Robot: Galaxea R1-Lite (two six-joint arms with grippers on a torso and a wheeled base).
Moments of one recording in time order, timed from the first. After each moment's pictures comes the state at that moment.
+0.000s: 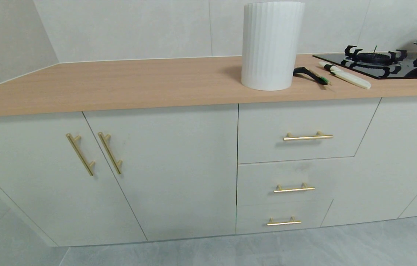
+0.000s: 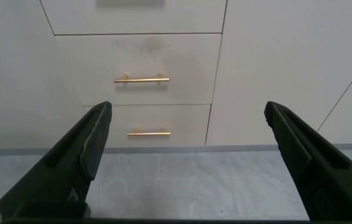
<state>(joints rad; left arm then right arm) 0.01 0.00 0.00 0.00 0.00 0.00 0.00 0.01 0.00 0.00 0.04 -0.02</state>
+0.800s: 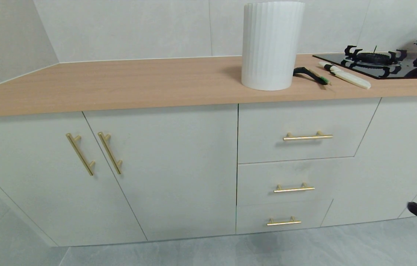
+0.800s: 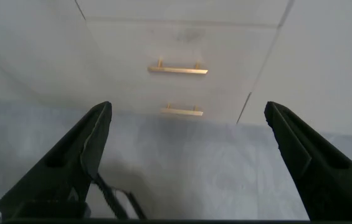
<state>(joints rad) 0.01 0.00 0.00 0.00 0.00 0.00 0.08 0.92 -0.46 -0.11 0.14 -0.01</state>
